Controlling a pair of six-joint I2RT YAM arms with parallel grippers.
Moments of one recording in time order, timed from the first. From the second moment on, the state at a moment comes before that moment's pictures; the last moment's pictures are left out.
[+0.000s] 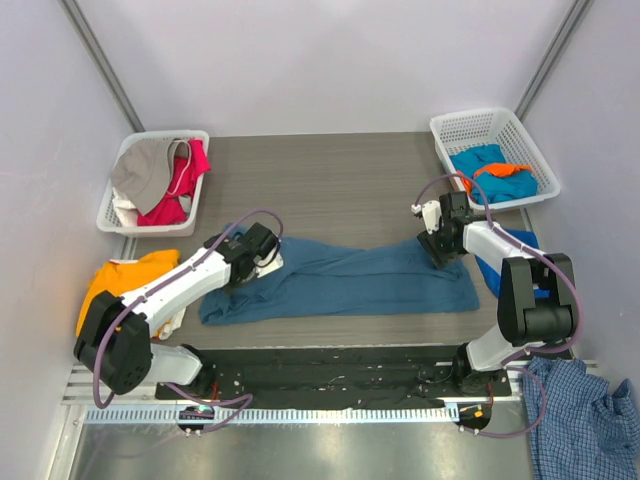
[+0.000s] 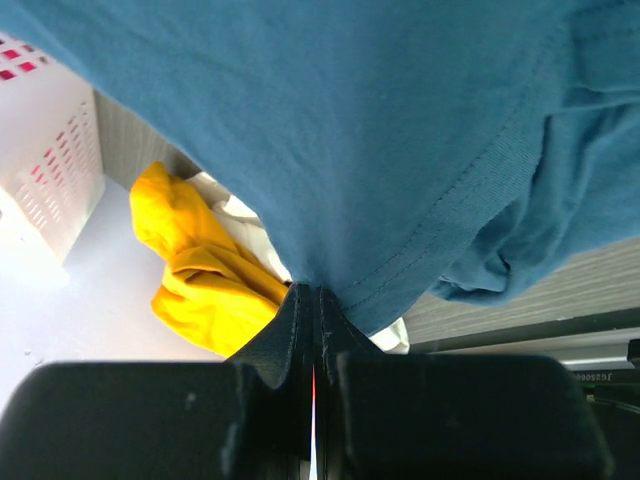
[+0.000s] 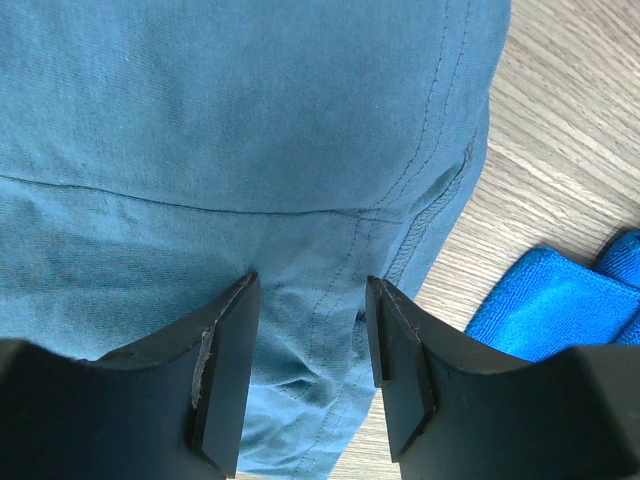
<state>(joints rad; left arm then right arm) -0.60 1.34 0.91 -0.97 -0.49 0.46 0.08 1.55 0.89 -0.51 0.04 -0.46</state>
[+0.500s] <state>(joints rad) -0.62 1.28 0.88 -1.02 -0.47 0.45 0.08 1.55 0.89 -0.50 0.04 -0.46</state>
